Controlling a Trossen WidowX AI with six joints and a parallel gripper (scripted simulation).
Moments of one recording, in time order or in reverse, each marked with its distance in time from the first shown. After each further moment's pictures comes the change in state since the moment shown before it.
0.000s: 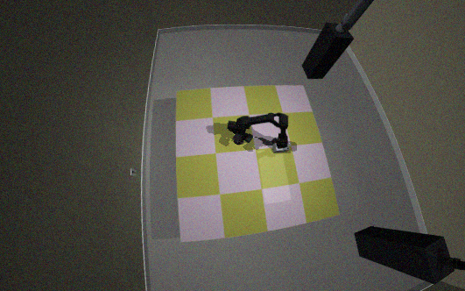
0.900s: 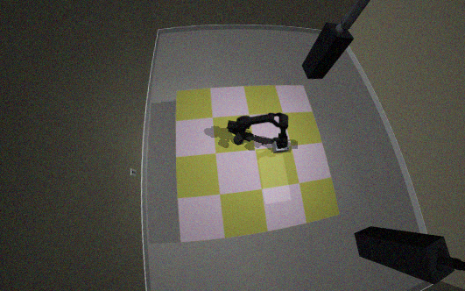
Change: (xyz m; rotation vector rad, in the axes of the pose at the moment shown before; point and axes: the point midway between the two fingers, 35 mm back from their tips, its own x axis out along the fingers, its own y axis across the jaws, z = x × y) arm -0.004 -0.001 0.000 -0.116 0.000 -0.001
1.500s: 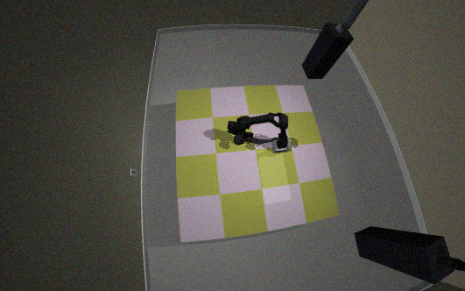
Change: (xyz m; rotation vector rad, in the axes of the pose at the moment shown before) arm 0.003 0.000 0.000 -0.093 0.000 0.000
